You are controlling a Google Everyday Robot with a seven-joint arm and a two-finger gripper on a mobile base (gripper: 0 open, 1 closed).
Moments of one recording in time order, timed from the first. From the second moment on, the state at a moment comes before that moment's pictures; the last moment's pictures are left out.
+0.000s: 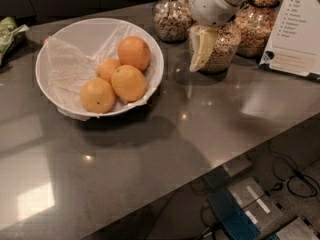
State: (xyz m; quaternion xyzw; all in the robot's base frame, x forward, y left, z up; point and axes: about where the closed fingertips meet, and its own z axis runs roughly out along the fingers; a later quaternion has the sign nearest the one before) arm 0.617 -0.061 0.982 -0.80 0.49 -0.03 0.34
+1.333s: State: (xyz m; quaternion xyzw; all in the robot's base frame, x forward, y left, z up) arm 0.647 -0.018 0.980 -0.82 0.44 0.00 0.37
